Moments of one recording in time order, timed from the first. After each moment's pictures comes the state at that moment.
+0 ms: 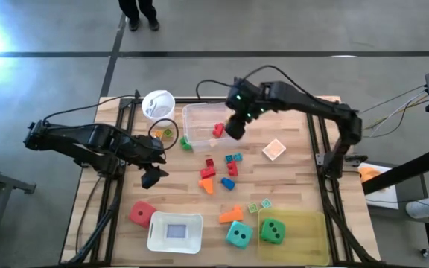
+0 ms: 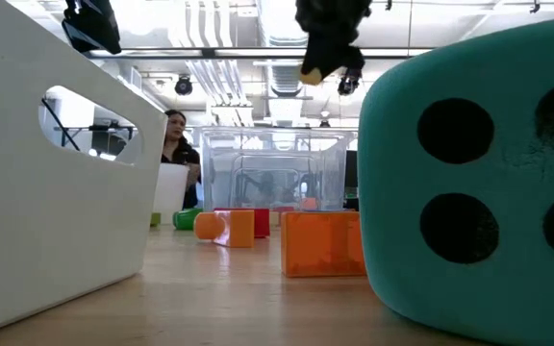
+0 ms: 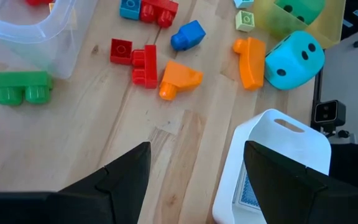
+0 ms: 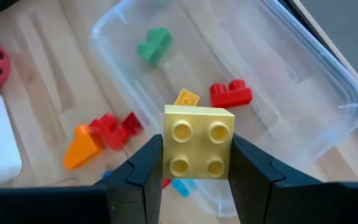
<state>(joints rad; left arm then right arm) -0.16 1.03 1.07 -0.97 0.00 -0.55 -0.29 1.79 1.88 -1.11 -0.05 0.28</state>
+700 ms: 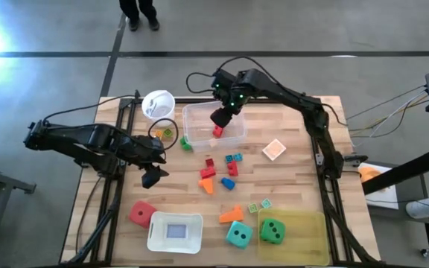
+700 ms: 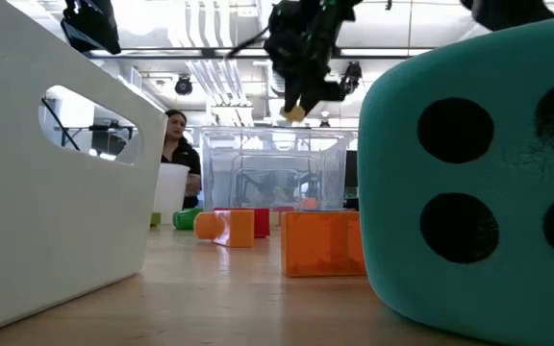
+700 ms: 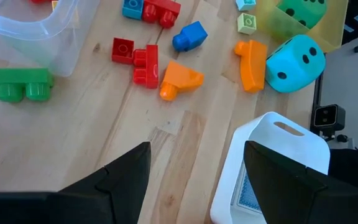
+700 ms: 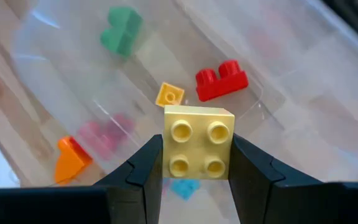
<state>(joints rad) -0.16 1.03 1.07 -0.97 -0.01 -0.58 -0.40 2.15 2.27 -1.36 -0.16 0.34</state>
